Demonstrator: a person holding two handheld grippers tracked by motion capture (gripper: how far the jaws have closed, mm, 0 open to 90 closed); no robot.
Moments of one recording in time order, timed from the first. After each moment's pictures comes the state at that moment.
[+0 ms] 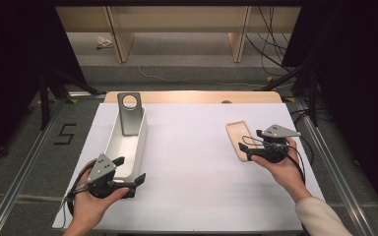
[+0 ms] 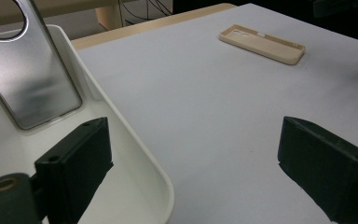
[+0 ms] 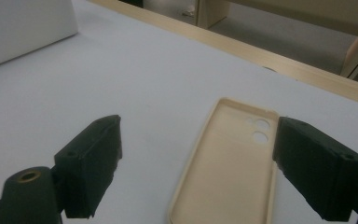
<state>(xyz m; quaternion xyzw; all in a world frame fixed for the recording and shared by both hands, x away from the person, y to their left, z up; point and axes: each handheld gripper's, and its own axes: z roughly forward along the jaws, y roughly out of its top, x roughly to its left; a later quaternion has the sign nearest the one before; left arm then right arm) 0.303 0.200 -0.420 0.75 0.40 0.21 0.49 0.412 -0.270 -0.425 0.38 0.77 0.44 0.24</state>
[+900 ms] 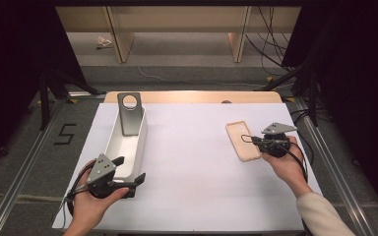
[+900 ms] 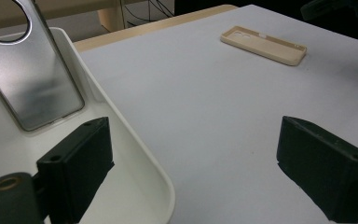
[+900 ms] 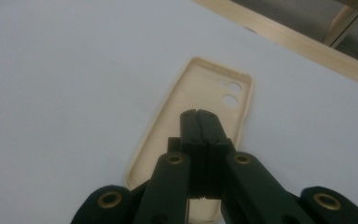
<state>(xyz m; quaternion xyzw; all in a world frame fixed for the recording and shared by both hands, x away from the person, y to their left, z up) 0.303 0.200 -0.419 0.75 0.40 0.22 0.48 0.426 -0.282 -0.427 0.40 0.81 0.34 0.25</state>
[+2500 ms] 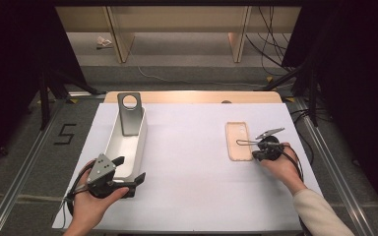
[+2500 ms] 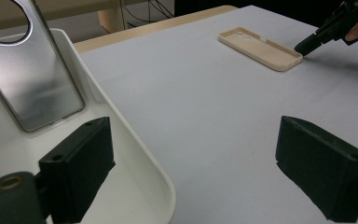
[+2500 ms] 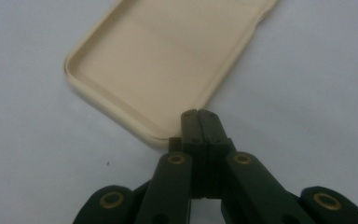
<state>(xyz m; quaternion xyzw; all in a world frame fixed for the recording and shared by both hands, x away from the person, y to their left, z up) 0.303 0.200 -0.419 0.75 0.40 0.22 0.49 0.440 -0.282 -0.465 0.45 0.85 0.23 0.15</state>
